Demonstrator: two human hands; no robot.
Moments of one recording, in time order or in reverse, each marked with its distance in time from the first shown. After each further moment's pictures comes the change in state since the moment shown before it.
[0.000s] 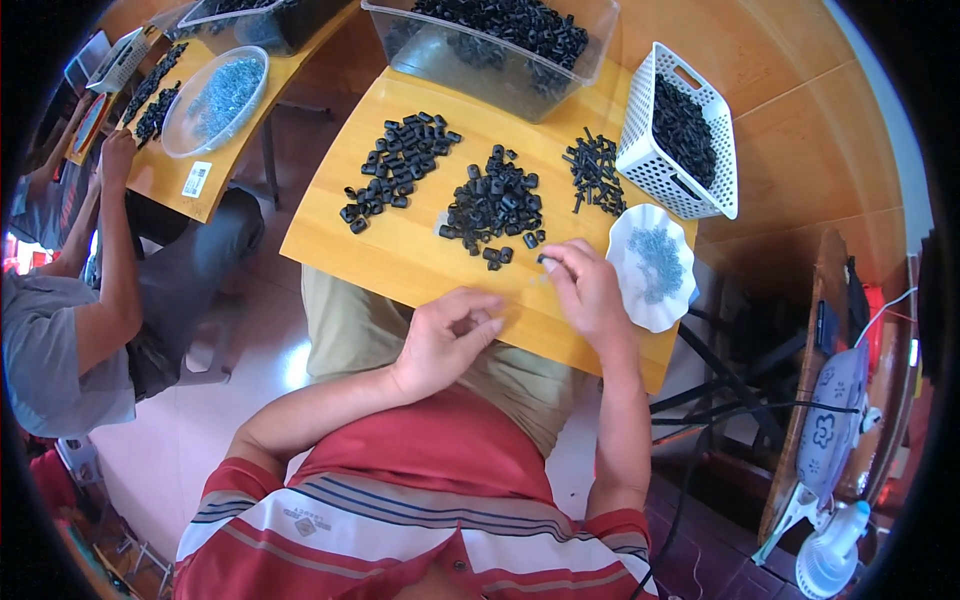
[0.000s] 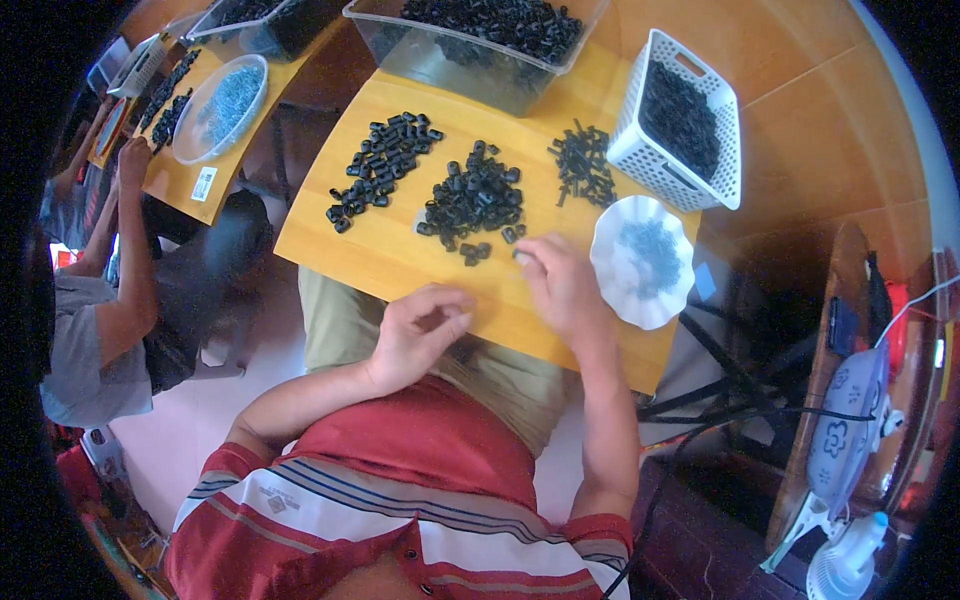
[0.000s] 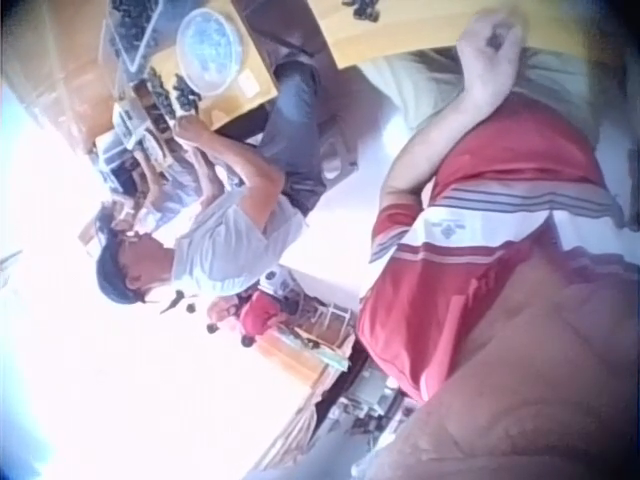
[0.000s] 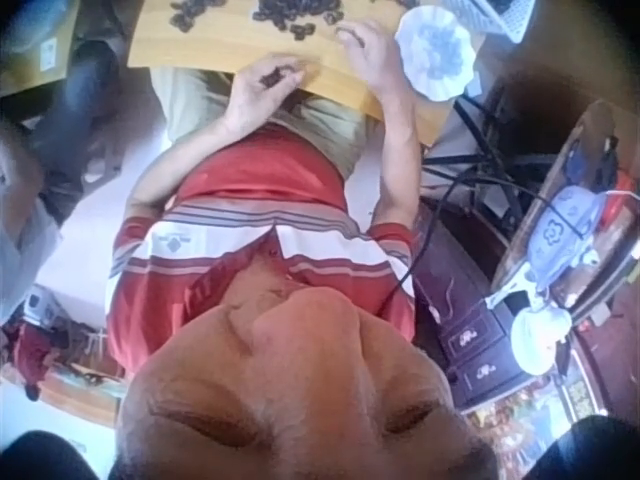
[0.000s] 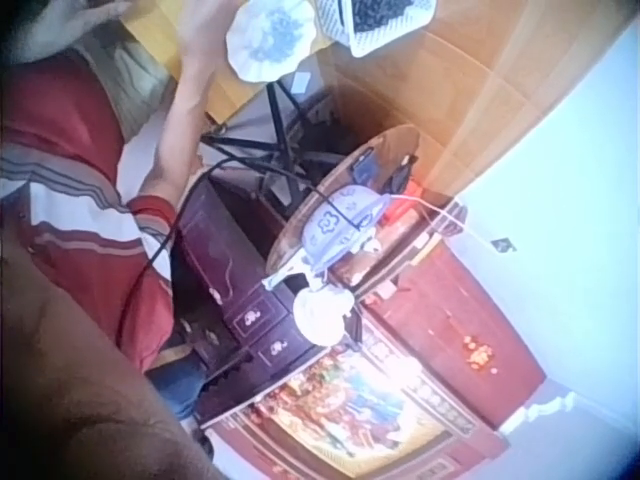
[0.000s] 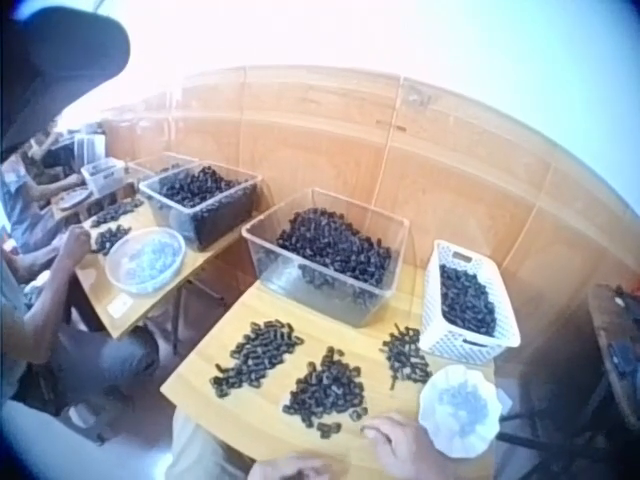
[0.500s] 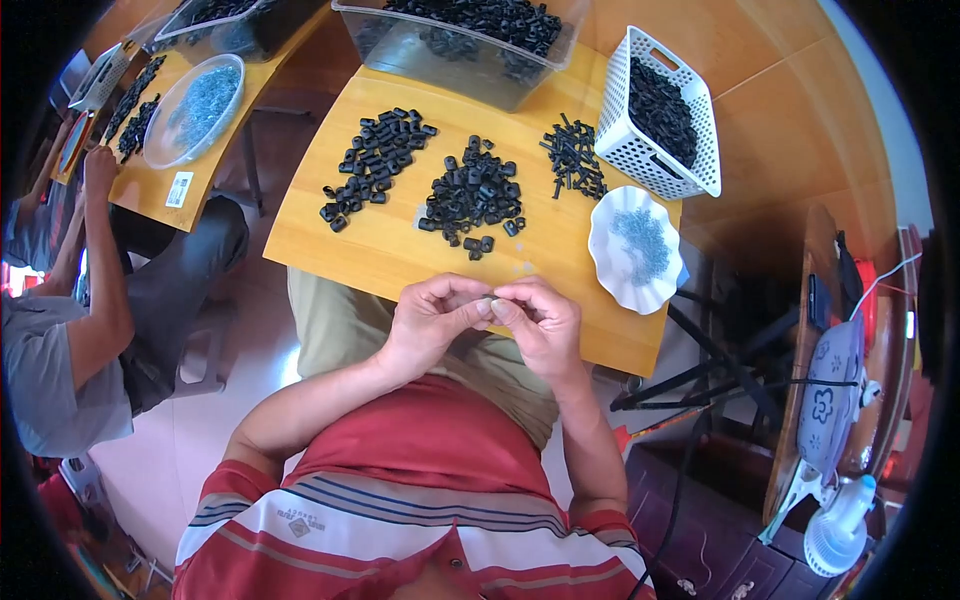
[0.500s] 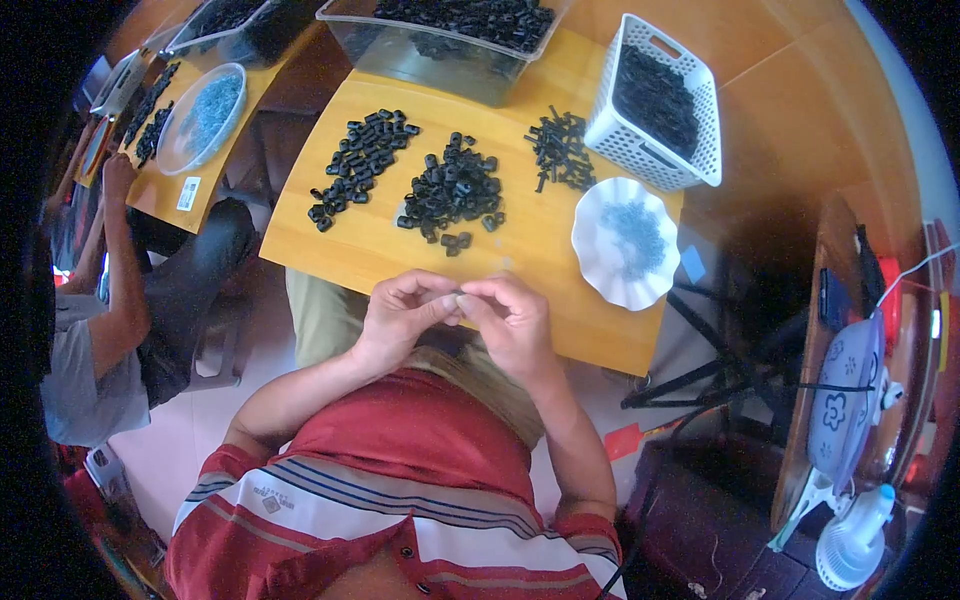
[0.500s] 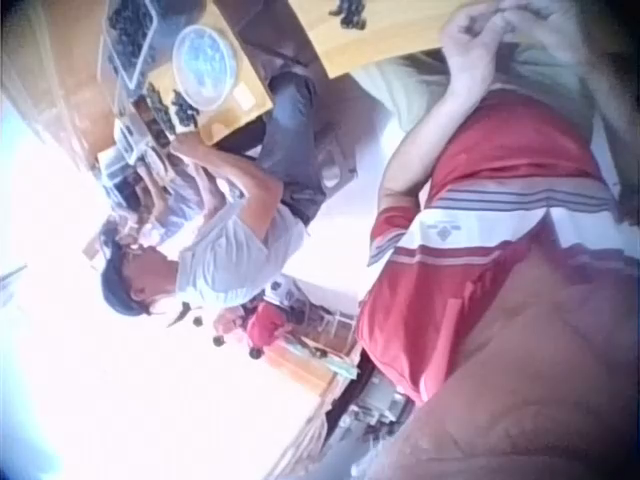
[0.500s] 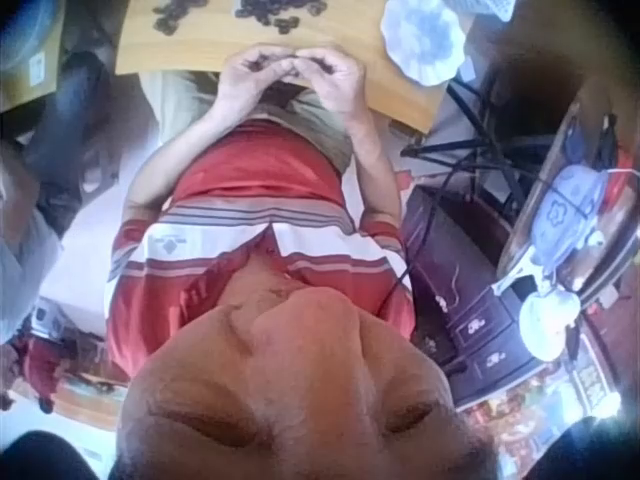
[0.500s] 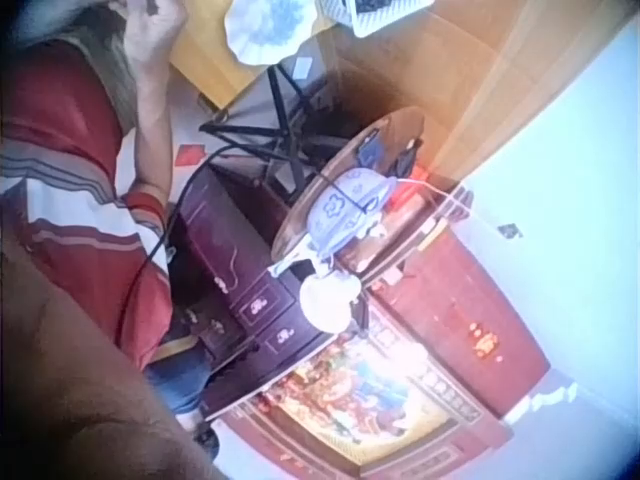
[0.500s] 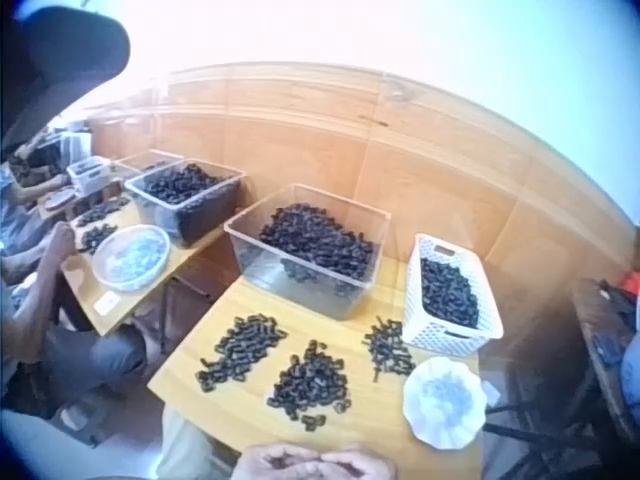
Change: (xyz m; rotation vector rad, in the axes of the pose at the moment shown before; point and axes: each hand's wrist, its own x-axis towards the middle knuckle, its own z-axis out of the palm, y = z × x) left_hand 0.009 -0.015 0.002 -0.534 -0.069 -0.160; right_hand -0.051 -0.039 0.042 0.848 0.134 0.123
